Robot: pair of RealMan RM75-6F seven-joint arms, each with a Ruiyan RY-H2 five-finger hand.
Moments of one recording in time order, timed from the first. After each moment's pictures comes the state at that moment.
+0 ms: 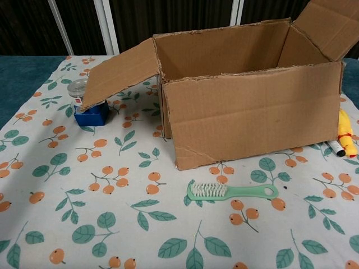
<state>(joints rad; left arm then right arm) -0.28 -1.26 -0.13 -1.58 1.40 1.36 -0.05 1.18 -0.77 0.00 -1.44 -1.17 0.49 -0.89</state>
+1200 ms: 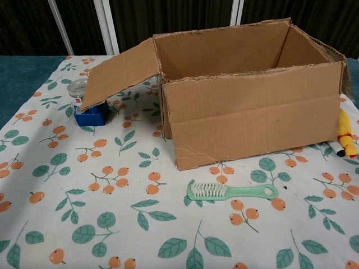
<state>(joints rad) -0.28 -1.24 -0.12 -1.59 1.36 1.32 0.08 0.67 -0.81 0.04 -1.71 -0.90 1.13 -0.40</state>
